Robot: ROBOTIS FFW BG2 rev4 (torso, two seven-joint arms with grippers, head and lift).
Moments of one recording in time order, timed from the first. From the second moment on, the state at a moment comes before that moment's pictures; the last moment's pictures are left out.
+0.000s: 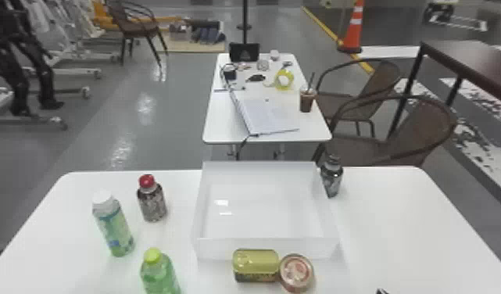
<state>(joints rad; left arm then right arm) 0.47 0.00 0.30 -1.67 0.27 -0.18 -0.39 0.48 -0.05 -0.01 -1.72 -0.13 -0.11 0.30</state>
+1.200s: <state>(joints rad) 0.48 0.01 0.20 -1.66 0.25 -0.17 -0.45 0.48 -0.05 -0.01 -1.72 -0.14 -0.11 0.30</state>
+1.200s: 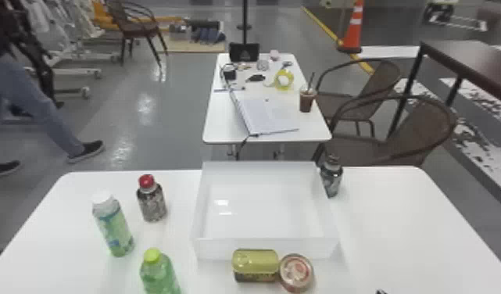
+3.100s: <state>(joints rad) 0.30 0.02 0.20 -1.71 0.09 -0.01 -0.65 0.46 -0.02 0.00 -1.68 -0.14 -0.11 0.32</state>
